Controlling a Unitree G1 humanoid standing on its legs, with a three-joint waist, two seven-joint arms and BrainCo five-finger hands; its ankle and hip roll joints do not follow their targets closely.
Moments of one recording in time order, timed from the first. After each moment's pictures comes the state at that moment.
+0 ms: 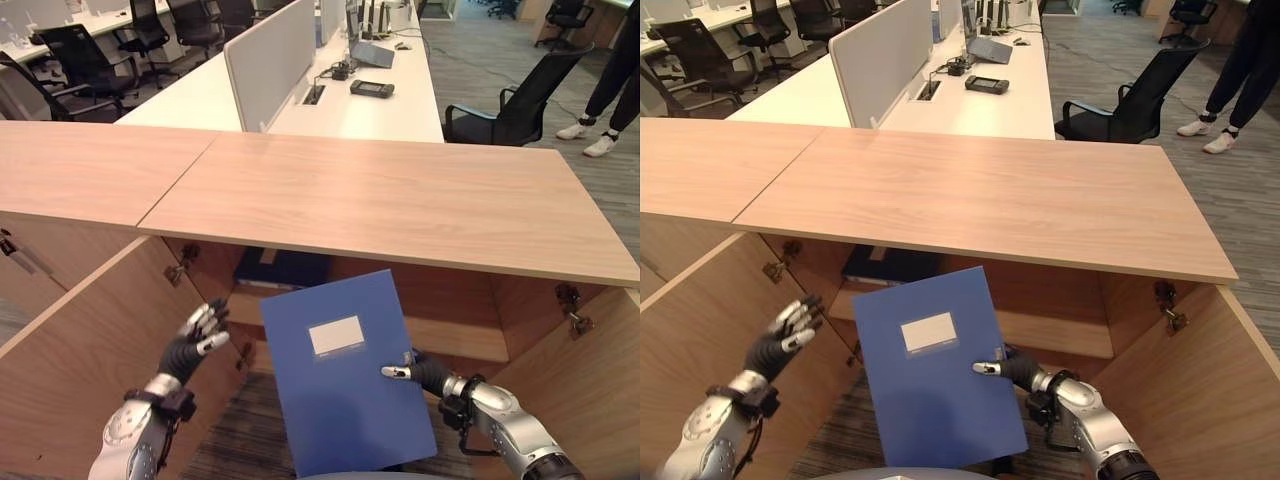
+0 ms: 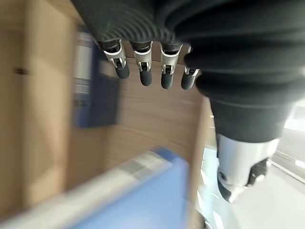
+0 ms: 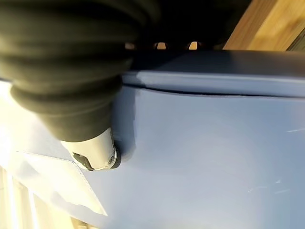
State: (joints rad) left arm 0.28 0.44 0.08 0.22 -0.57 -0.07 -0.41; right arm 0.04 -0.48 0.30 0.33 0.39 0.10 0.51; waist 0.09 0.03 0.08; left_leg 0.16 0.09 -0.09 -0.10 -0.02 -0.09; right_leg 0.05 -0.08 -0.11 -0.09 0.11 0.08
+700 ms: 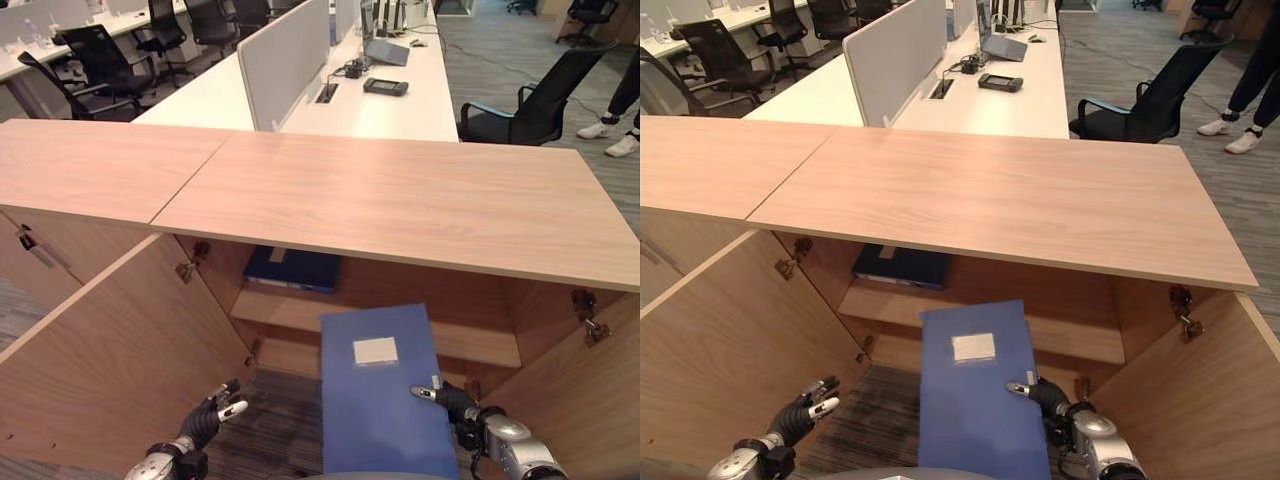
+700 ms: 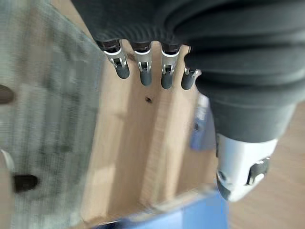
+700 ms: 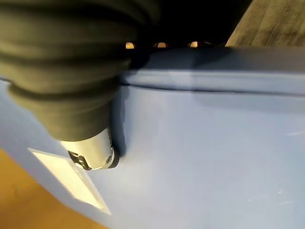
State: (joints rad) left arm 0.25 0.36 -0.02 0.66 -0.36 -0.07 -0.36; right arm 0.01 -0.34 0.11 0.80 0.47 0.07 0.33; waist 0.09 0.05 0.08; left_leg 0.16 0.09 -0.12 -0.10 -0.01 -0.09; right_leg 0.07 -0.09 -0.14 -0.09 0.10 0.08
